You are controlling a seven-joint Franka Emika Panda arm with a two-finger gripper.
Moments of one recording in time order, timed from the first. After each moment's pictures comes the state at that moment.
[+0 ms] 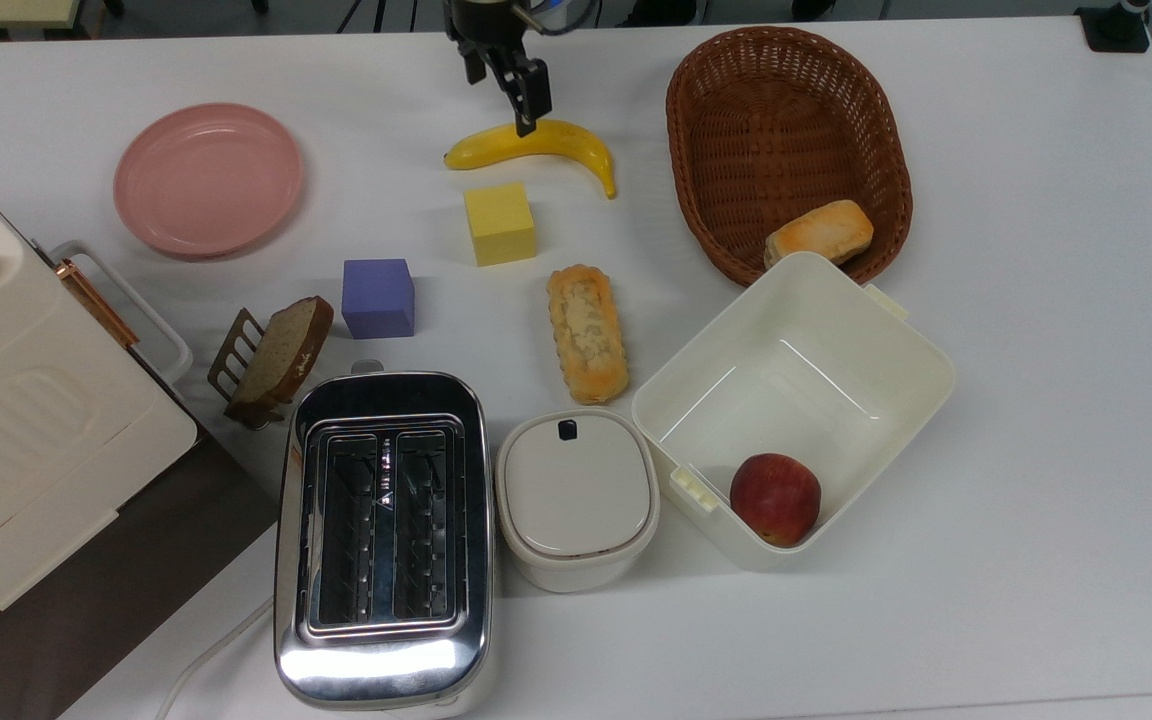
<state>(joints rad) -0.03 -0.37 0.08 -2.66 0.05 2.35 0.94</state>
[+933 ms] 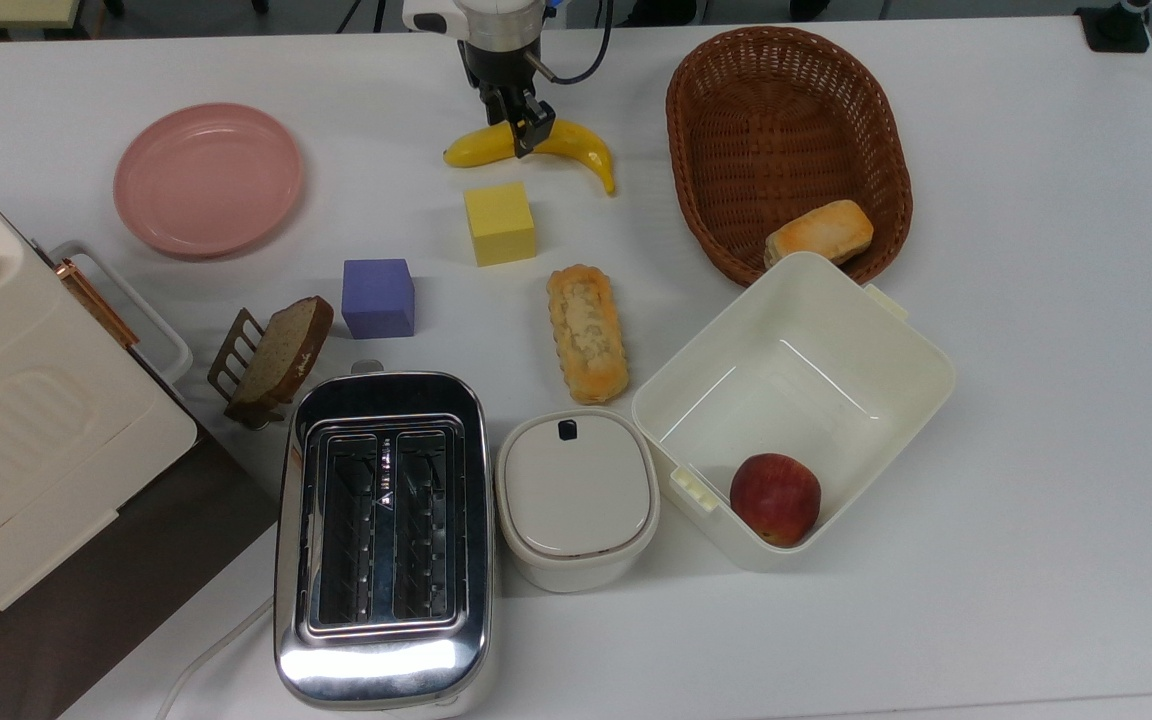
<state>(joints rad) -0.01 -0.25 0.08 -2.67 0.01 2.41 0.96</state>
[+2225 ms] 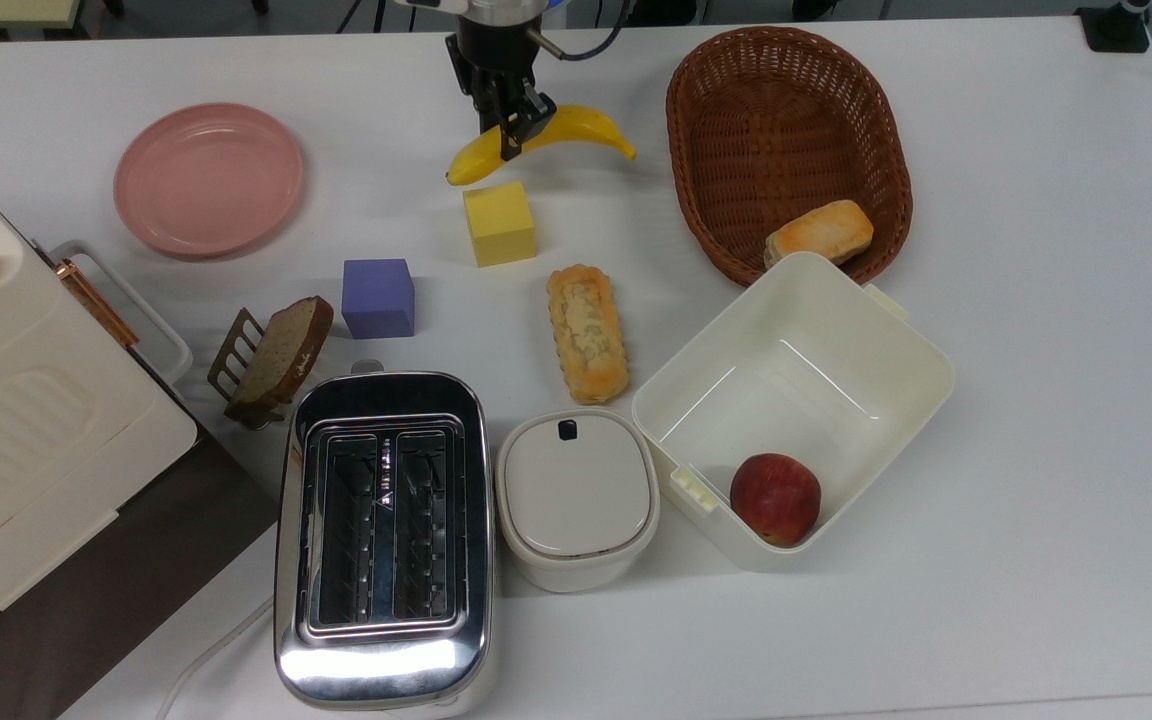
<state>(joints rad) -0.01 -0.25 0.08 -2.45 -0.06 2.32 0.96</state>
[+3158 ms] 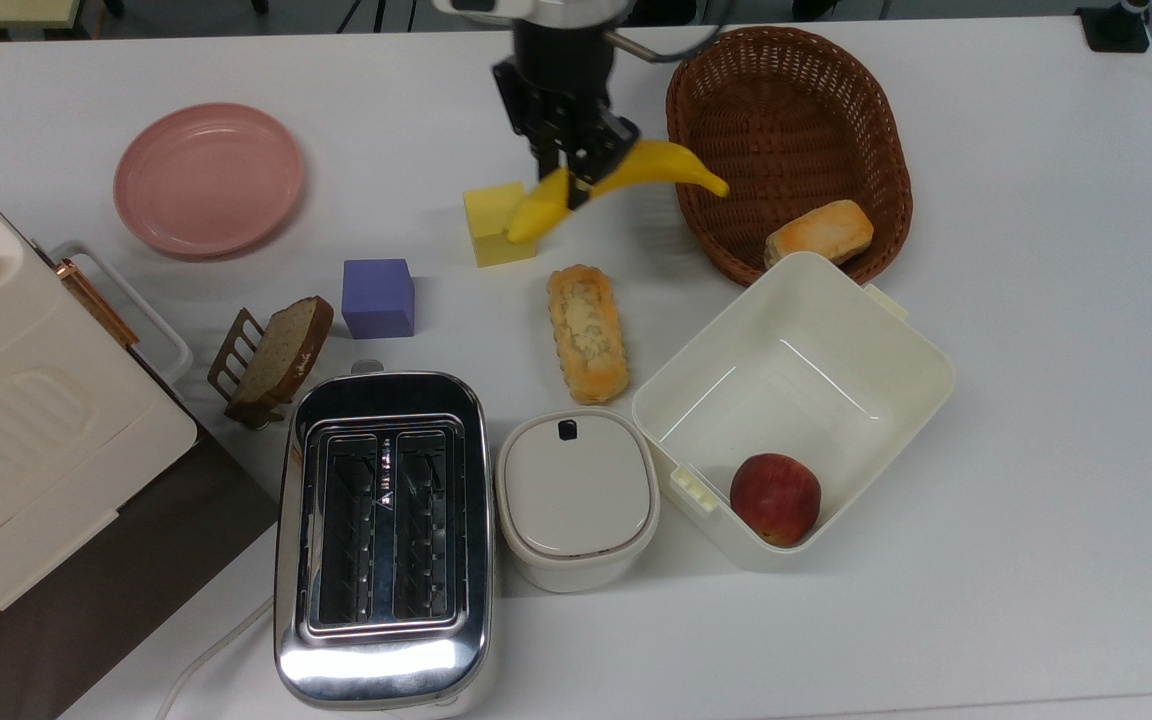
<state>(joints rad) 0.09 0.03 0.08 -1.89 -0.05 2.13 0.96</state>
